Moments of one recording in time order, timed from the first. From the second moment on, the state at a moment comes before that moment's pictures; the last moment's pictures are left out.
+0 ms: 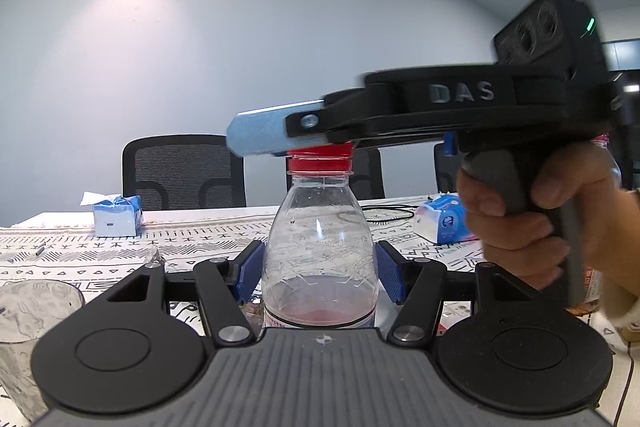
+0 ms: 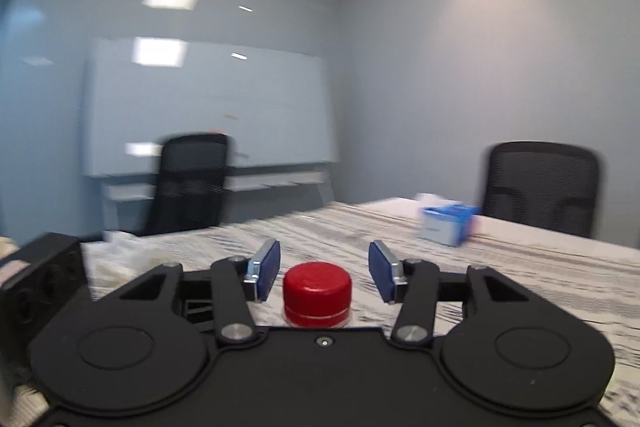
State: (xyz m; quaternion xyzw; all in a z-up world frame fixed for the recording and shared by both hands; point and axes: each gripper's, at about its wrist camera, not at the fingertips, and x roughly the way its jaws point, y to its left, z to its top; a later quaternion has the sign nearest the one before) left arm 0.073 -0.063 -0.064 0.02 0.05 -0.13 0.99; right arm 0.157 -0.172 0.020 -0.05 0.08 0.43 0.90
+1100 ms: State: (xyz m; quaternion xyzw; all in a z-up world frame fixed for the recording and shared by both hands) left arm 0.084 -0.057 -0.065 0.02 0.05 -0.13 0.99; right arm 0.148 -0.180 0.006 -0.01 0.05 0.45 0.89
